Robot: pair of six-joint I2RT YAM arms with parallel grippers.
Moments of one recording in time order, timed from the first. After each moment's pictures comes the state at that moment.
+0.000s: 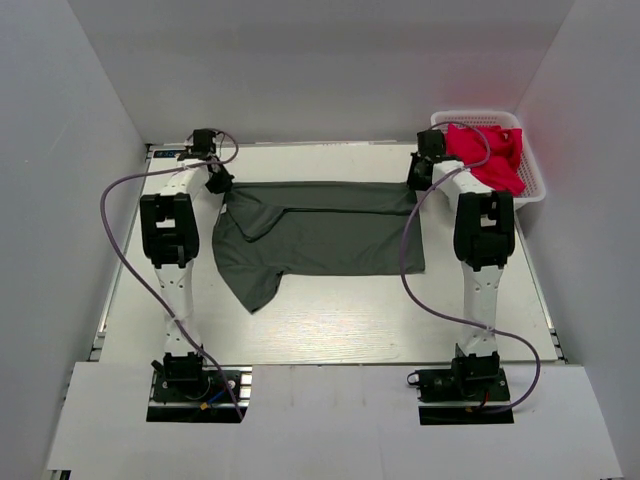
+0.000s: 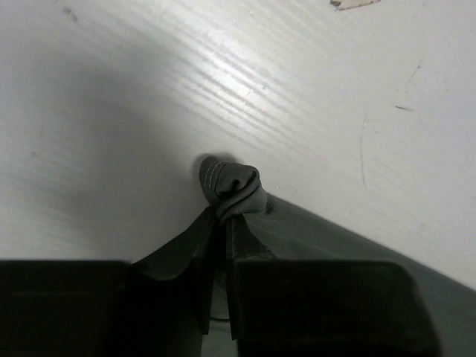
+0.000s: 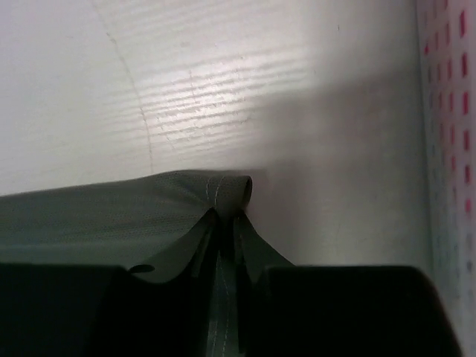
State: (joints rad) left arm 0.01 2.34 1.90 -0.52 -0.07 -0.57; right arm 0.15 2.28 1.79 -0.41 0.11 0.30
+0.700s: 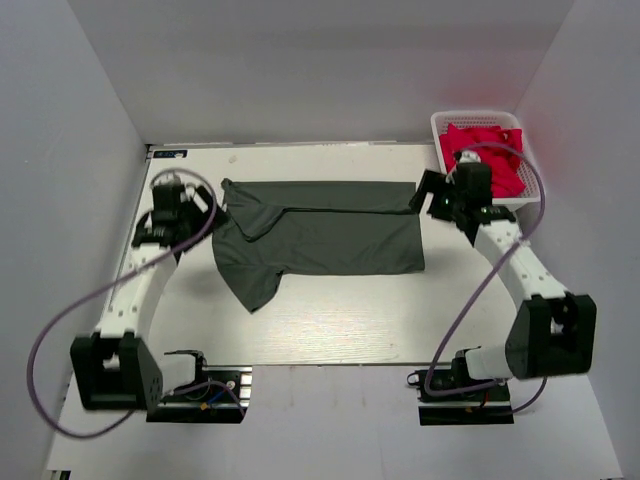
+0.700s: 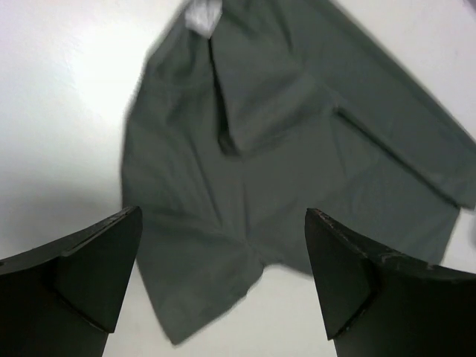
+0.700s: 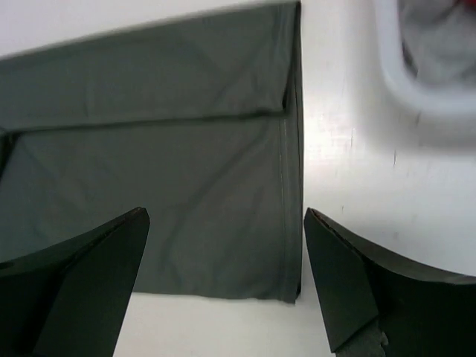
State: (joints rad) left arm -0.01 1.28 1.04 -0.49 0.00 -0.60; right arm 0.14 1.42 1.11 -0.32 -0.07 0.30
